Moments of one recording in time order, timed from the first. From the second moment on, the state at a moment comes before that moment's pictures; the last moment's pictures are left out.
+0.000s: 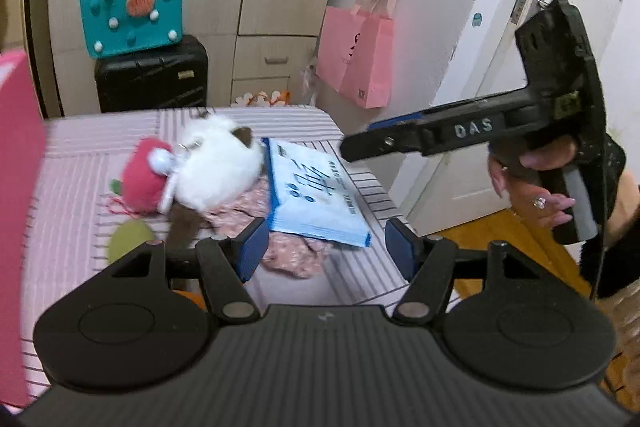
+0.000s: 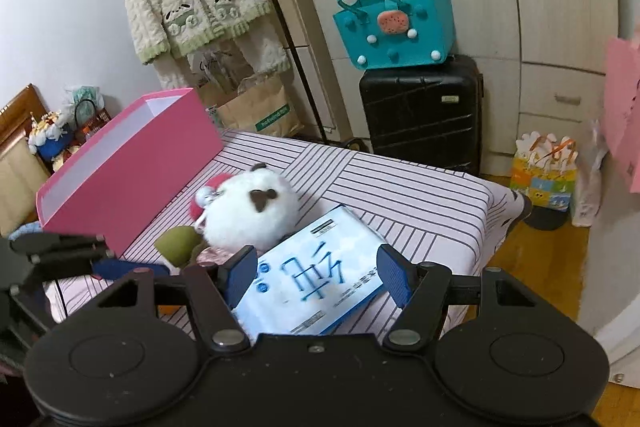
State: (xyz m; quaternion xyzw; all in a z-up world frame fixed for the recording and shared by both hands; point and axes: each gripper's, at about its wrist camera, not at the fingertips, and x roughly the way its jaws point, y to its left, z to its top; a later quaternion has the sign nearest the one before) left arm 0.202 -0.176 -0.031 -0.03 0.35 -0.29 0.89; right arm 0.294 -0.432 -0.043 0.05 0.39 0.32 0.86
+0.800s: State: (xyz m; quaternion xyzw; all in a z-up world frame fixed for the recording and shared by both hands) left arm 0.236 -0.180 -0.083 -0.16 0.41 -0.26 0.86; right arm 0.379 -0.435 -0.093 0.06 0.45 0.39 0.80
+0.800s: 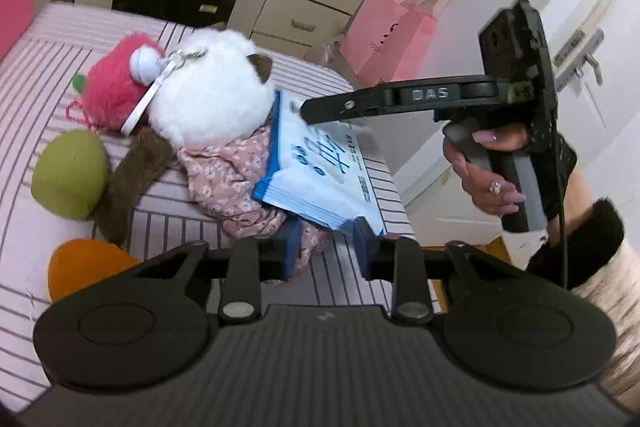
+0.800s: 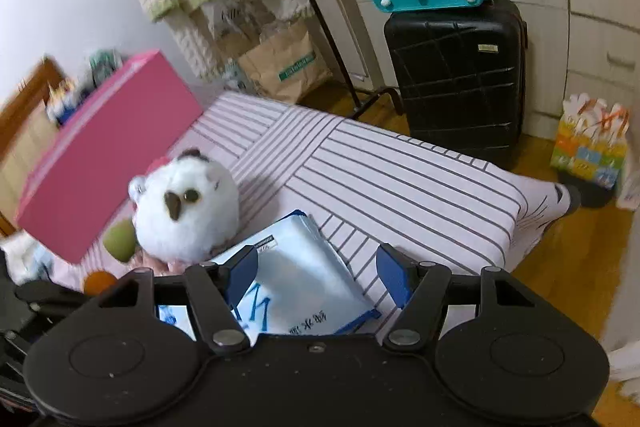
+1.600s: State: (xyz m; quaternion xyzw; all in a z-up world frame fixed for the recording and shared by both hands) left arm 0.217 -0.164 -0.069 -0.17 0.39 -0.26 0.87; right arm 0.313 -0.453 -0.085 0.10 0.48 0.36 0.79
